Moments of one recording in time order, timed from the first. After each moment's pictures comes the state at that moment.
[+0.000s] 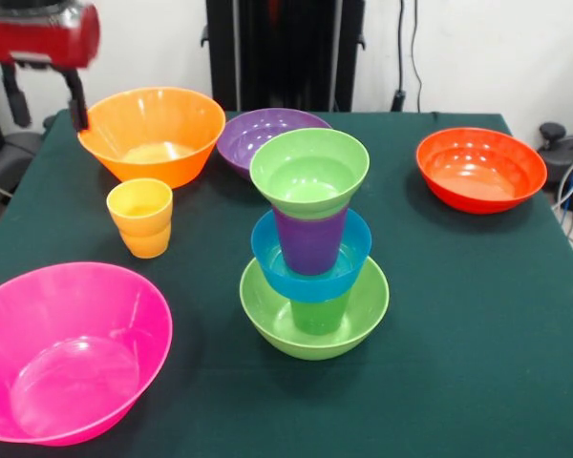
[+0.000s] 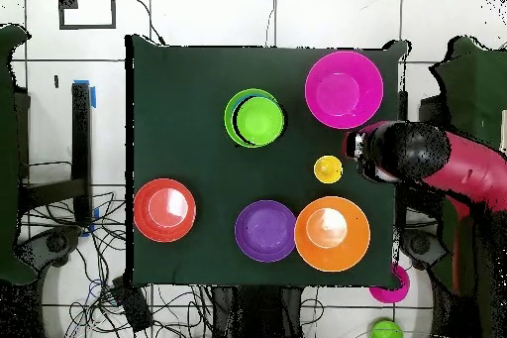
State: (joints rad) arm -0.75 -0.74 0.28 1.51 -0.30 0.80 1.49
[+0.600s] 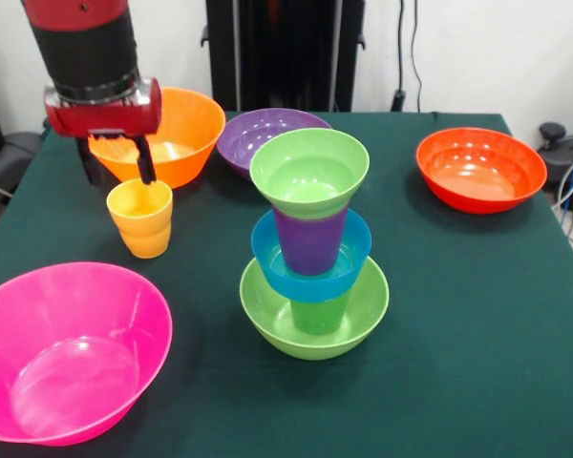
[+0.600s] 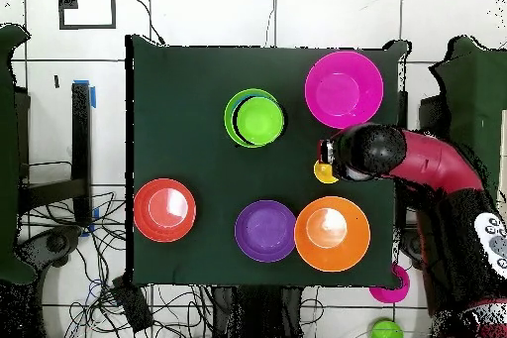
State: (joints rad) arm -0.75 -0.60 0.34 1.51 -0.38 0.79 1.49
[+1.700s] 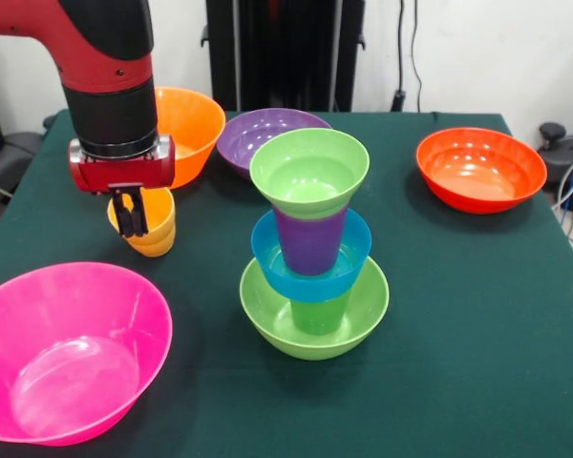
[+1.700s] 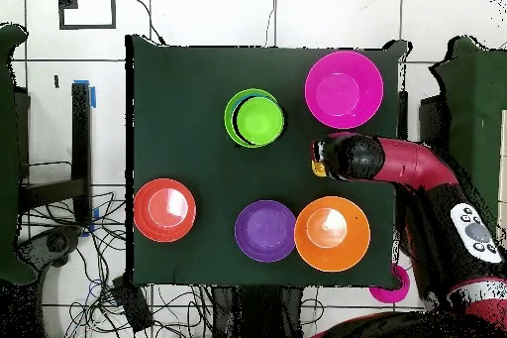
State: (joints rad) arm -0.76 -0.50 0.37 1.51 -0.50 0.61 1.49
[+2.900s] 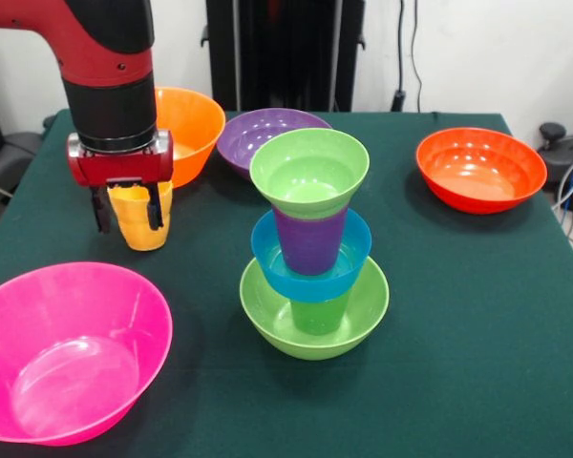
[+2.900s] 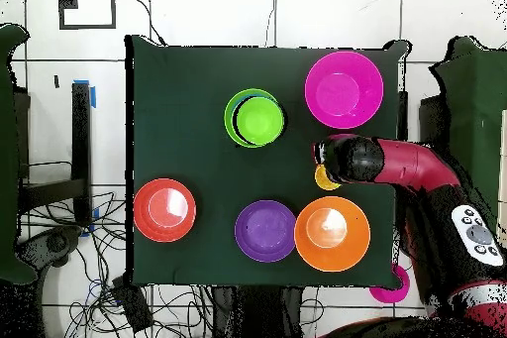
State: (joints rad) arm -0.76 -0.53 0.37 1.53 -0.52 0.61 1.49
